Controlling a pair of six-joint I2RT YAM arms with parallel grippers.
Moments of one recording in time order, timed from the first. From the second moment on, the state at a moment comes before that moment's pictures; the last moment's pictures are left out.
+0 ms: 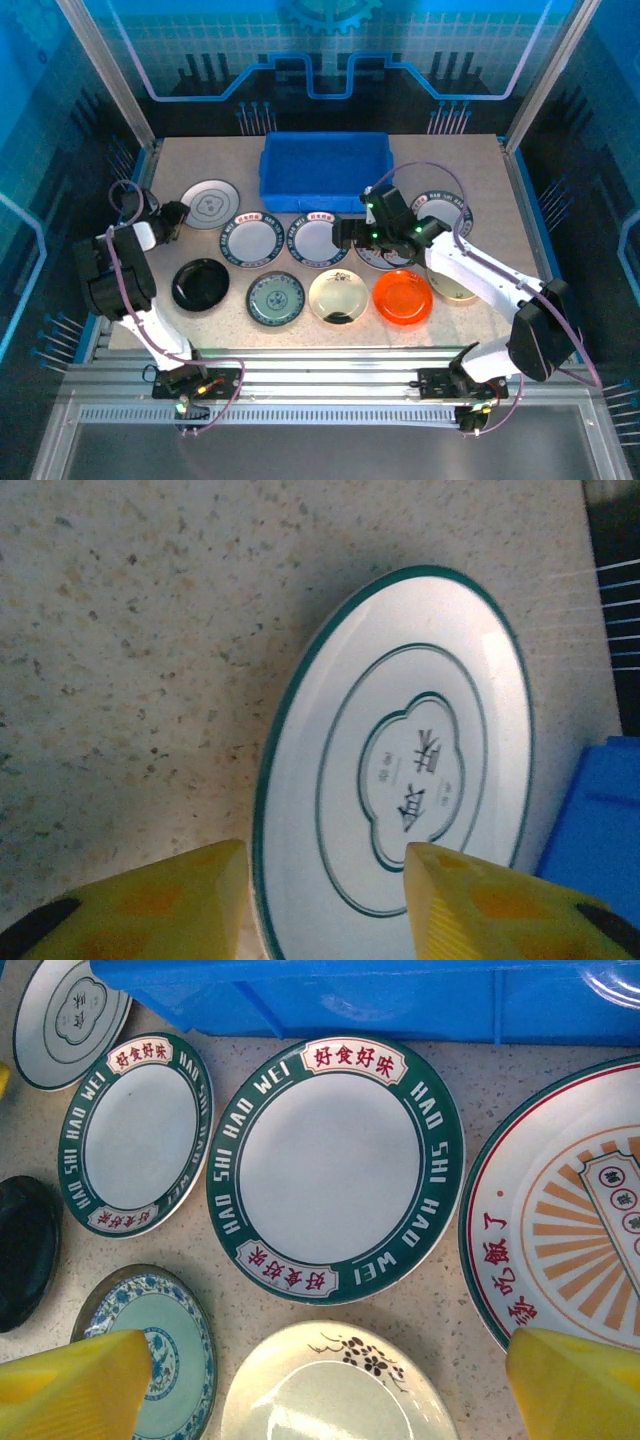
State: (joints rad) left arm 0.45 1.82 0.95 0.03 0.40 -0.77; right arm 0.62 1.41 1.08 -0.50 -0.06 0.55
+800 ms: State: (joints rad) left arm 0.46 1.92 0.98 0.07 0.44 -0.80; right arm 0.62 1.42 1.08 -0.47 -0.06 0.57
